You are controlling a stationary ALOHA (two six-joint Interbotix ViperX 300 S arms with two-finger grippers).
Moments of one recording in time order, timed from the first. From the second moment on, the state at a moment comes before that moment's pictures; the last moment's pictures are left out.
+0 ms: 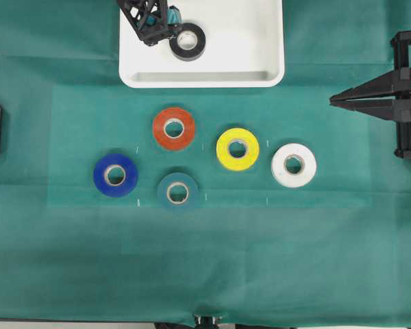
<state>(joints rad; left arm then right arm) 0.41 0.04 0.21 0.00 0.87 0.16 0.00 -0.89 1.12 -0.02 -0.05 -0.01</state>
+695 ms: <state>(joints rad) 0.40 0.00 0.21 0.00 0.87 0.16 0.00 -0.89 1.12 -0.02 -0.05 -0.01</state>
